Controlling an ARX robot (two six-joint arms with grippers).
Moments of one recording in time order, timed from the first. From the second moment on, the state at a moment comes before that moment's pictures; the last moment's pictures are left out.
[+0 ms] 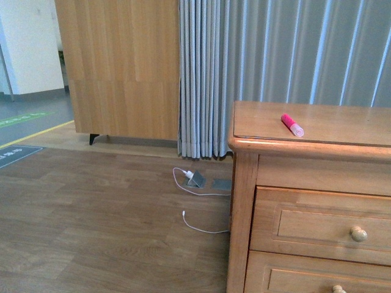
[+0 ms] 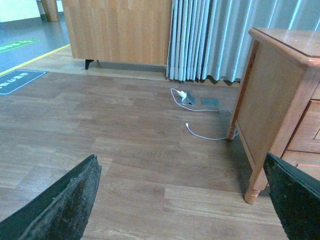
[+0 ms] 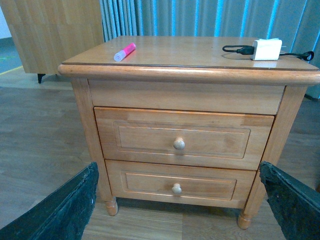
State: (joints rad) left arm 0.00 0.00 0.02 0.00 0.00 0.00; right arm 0.00 0.00 0.01 0.00 0.00 0.00
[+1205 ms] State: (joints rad) left arm 0.00 0.00 0.02 0.00 0.00 0.00; right arm 0.00 0.00 0.01 0.00 0.00 0.00
